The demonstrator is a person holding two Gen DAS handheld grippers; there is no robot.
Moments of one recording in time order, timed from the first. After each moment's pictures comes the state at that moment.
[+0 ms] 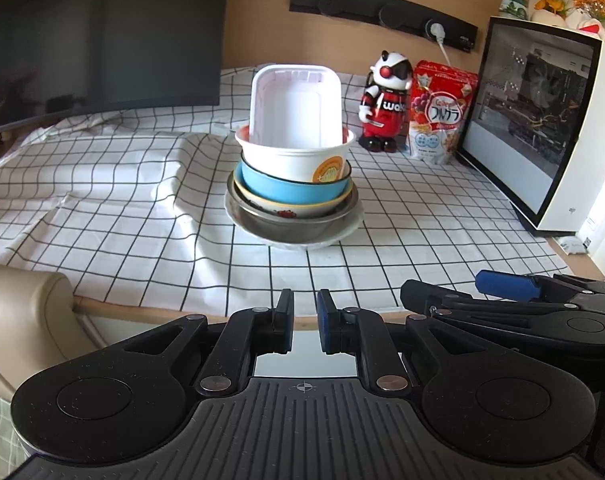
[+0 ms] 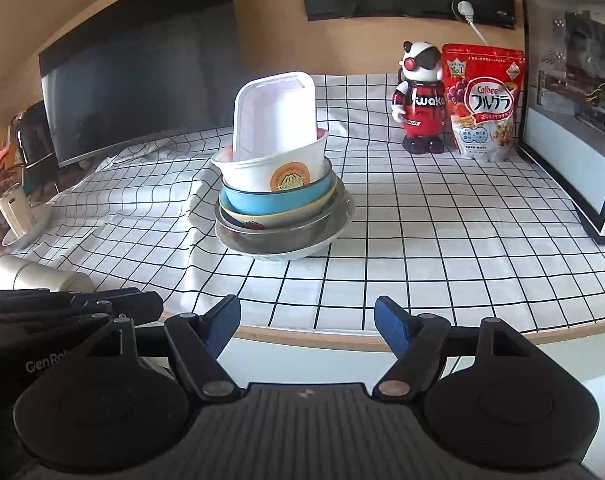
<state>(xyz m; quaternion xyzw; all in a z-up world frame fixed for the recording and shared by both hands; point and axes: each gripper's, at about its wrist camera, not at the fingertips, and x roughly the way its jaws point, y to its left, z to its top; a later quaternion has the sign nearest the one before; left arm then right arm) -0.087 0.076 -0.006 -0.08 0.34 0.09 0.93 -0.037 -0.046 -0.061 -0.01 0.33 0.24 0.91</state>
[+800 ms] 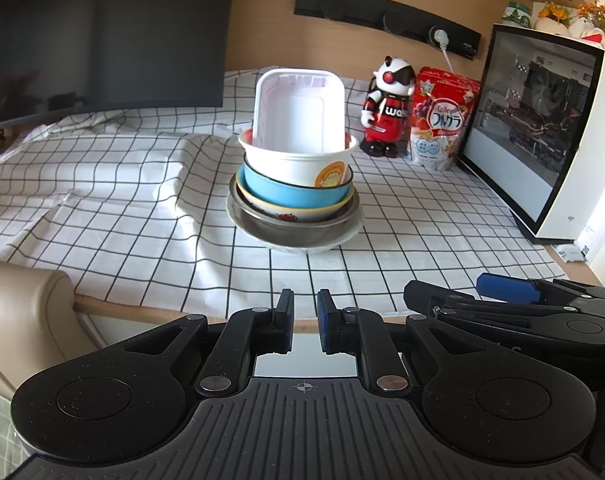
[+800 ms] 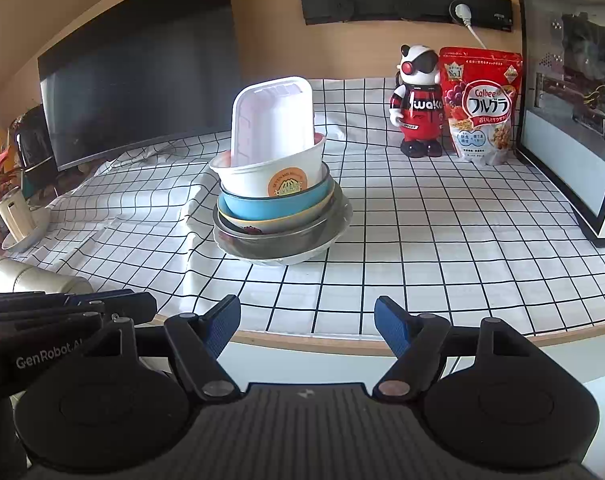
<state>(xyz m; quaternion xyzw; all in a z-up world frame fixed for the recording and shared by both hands) -0.088 0.078 -0.003 -0.09 0.33 0.10 0.93 -0.037 -0.047 -0.059 -0.01 0.32 0.24 0.91</state>
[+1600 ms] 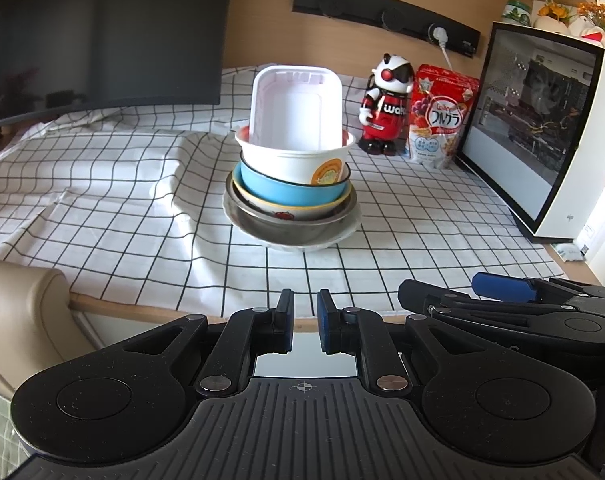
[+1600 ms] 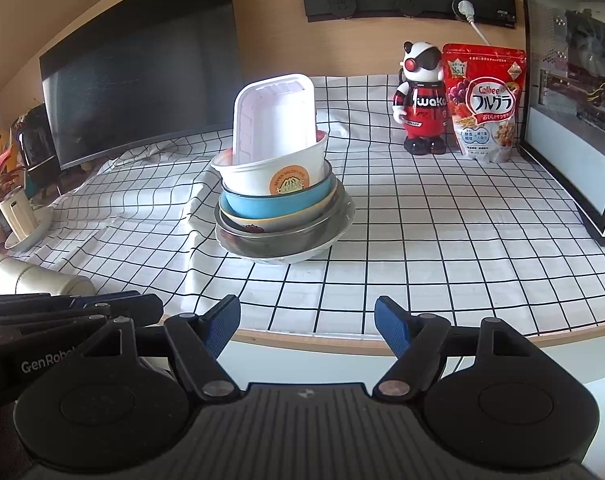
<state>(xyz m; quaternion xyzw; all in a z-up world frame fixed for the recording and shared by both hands) -0.085 0.078 -0.005 -0.10 0.34 0.09 0.93 -0.033 -0.046 -0.060 -0.01 0.33 0.25 0.91</state>
